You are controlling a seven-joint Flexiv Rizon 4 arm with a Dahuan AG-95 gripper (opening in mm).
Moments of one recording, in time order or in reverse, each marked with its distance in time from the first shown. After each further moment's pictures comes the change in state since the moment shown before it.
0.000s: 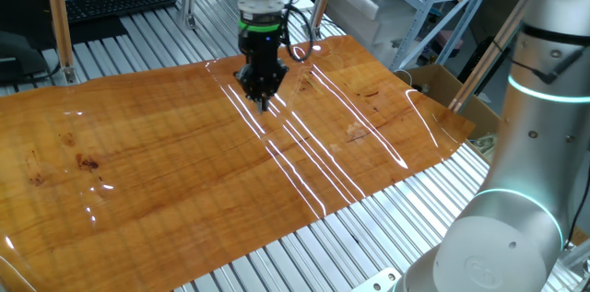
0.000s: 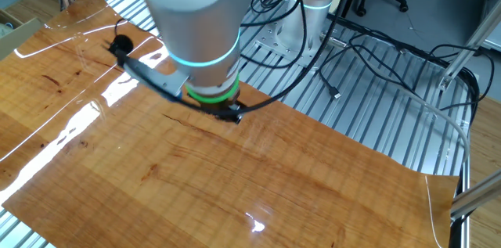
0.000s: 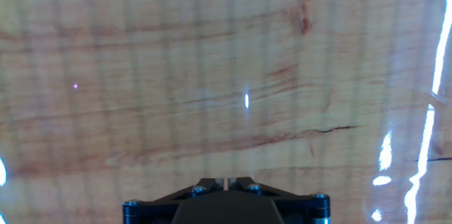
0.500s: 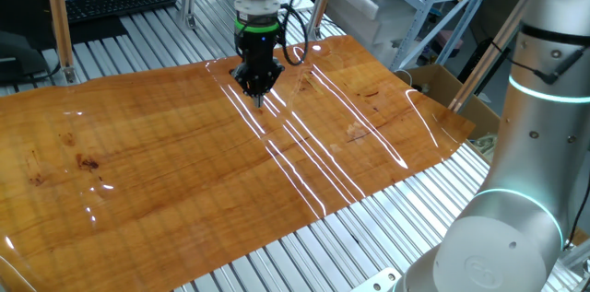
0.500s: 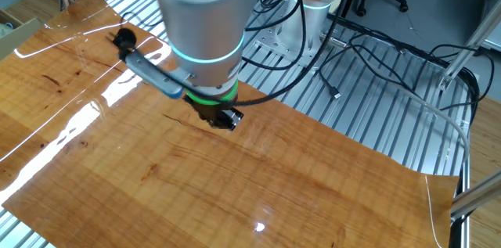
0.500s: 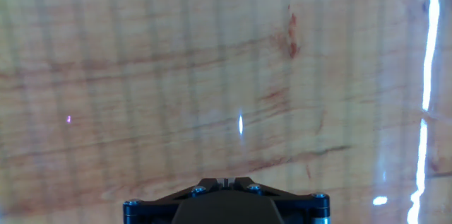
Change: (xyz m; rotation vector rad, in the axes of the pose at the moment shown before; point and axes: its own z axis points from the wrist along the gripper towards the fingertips) arm -0.024 -0.003 0.005 0.021 -0.116 0.029
